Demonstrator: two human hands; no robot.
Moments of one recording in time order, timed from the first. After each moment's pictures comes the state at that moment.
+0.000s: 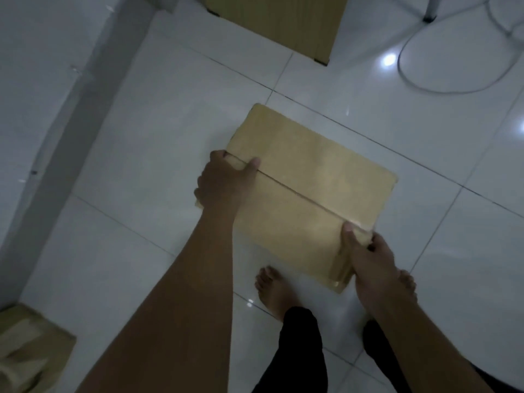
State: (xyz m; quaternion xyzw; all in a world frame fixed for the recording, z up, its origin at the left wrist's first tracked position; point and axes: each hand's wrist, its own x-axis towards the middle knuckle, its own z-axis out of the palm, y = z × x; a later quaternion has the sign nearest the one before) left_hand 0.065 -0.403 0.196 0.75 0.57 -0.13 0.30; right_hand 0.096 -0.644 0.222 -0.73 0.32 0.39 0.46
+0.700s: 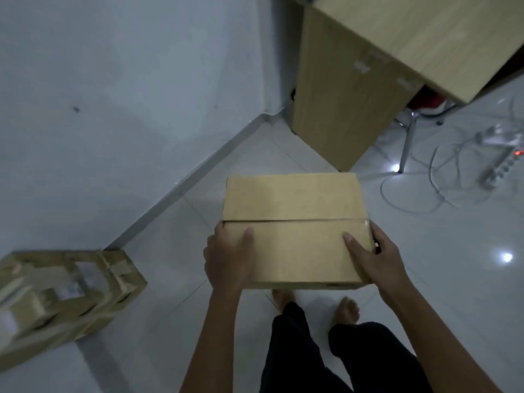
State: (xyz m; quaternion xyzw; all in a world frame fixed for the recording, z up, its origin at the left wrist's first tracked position) left_hand -0.124 -0.440 0.633 0.62 0.70 0.02 0.35; right_hand 0.075 -0.603 0.641 -0.84 -0.04 0.37 0.38
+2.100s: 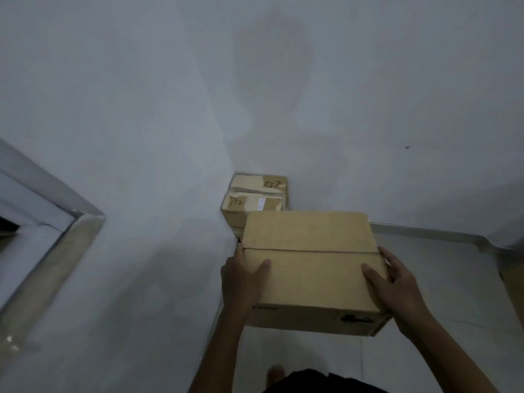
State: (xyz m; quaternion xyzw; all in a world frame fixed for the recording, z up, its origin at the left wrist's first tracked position) left_hand -0.601 -0.634 0.813 0.38 0.86 0.24 0.26; right_hand -0.325 -0.577 0.819 -0.66 -0.47 0.51 0.30
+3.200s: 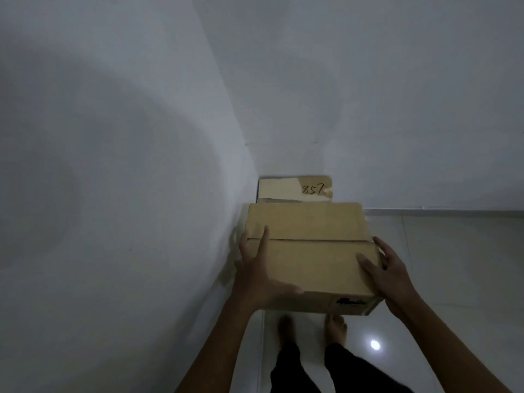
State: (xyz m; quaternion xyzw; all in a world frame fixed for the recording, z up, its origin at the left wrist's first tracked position) left_hand -0.889 -0.416 0.742 0.53 0.76 0.06 0.37; right_hand -0.617 -0.371 0.708 -0.68 -0.38 0.57 0.28
